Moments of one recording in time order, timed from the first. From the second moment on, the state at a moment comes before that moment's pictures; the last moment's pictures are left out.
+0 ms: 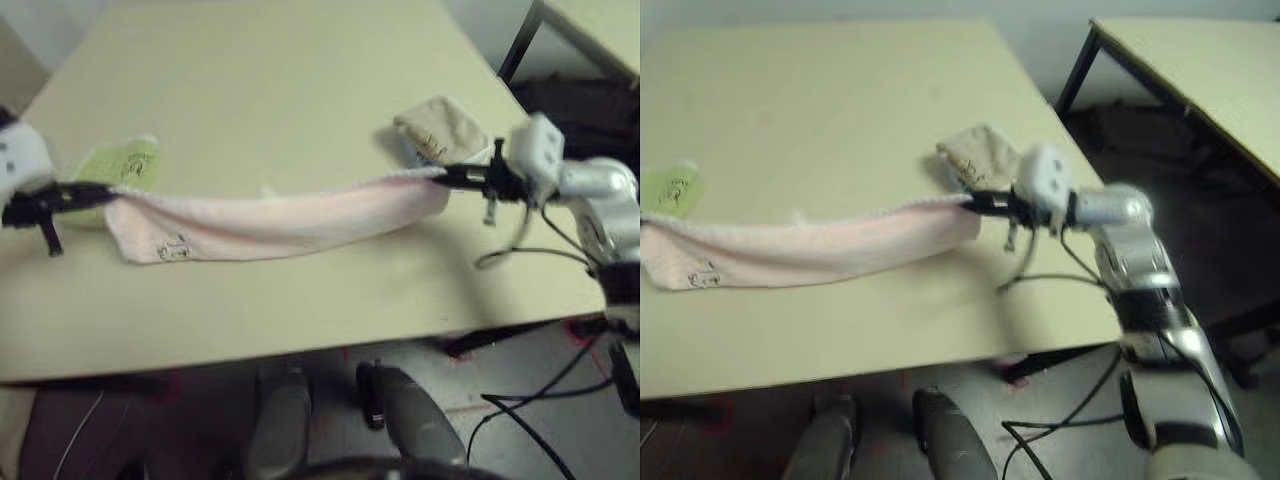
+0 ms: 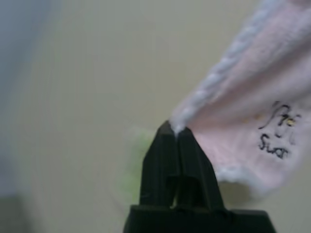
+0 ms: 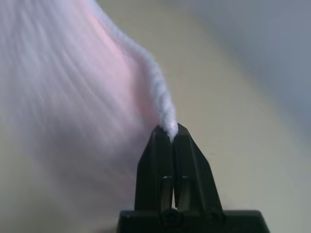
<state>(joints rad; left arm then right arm) -1.29 1.18 -0.06 1.08 0.19 -0.32 -1.04 -1.35 -0.61 0.14 0.92 0.11 -0.26 1.00</state>
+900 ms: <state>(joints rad) -0.61 1.17 0.02 1.13 0.06 -0.67 -1.04 -0.50 -0.64 0.16 0.46 0.06 -0.66 1.03</state>
